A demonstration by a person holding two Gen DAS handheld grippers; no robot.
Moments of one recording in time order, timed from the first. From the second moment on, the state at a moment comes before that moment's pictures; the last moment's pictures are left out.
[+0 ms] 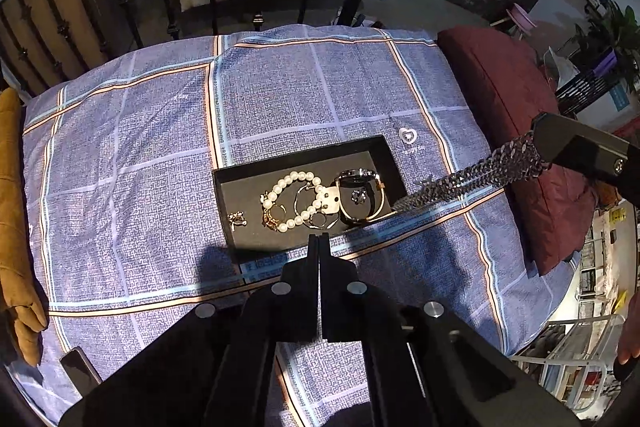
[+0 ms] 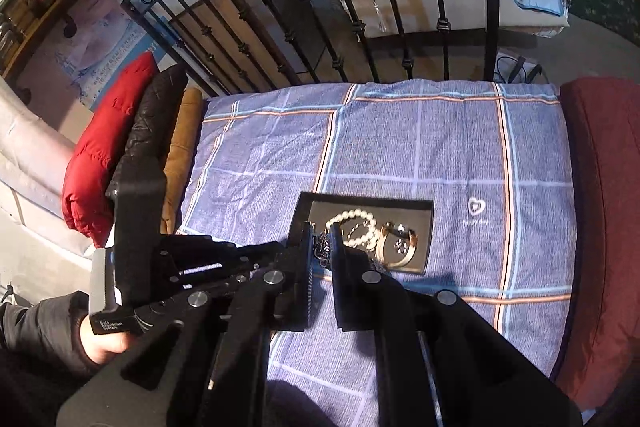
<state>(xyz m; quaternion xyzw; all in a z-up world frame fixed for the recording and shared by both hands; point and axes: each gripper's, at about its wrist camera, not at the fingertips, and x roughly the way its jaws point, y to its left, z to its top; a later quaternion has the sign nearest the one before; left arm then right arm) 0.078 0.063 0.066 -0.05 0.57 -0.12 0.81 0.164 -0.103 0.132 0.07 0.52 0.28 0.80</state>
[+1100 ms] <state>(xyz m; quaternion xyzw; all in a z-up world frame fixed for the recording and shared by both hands) 0.127 0.081 -0.014 -0.04 0.66 -0.06 0.75 0.234 -0.056 -0.004 0.05 0.65 0.26 0.71</state>
